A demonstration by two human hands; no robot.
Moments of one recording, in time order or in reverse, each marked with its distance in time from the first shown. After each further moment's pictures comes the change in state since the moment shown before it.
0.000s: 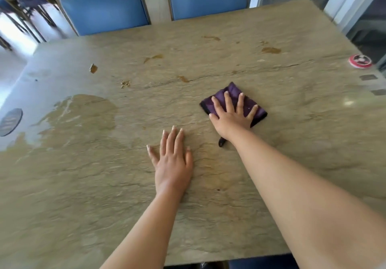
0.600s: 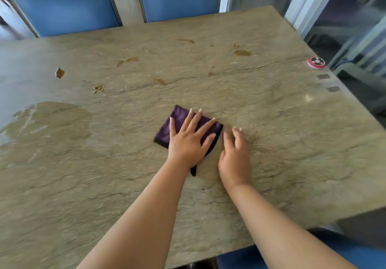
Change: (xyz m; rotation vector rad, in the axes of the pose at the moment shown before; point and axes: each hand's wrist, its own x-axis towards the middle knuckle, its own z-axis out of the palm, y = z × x) left_hand 0.052 0.069 0.021 0.073 -0.125 0.486; right_hand -0.095 0.047 0.060 0.312 0.600 0.049
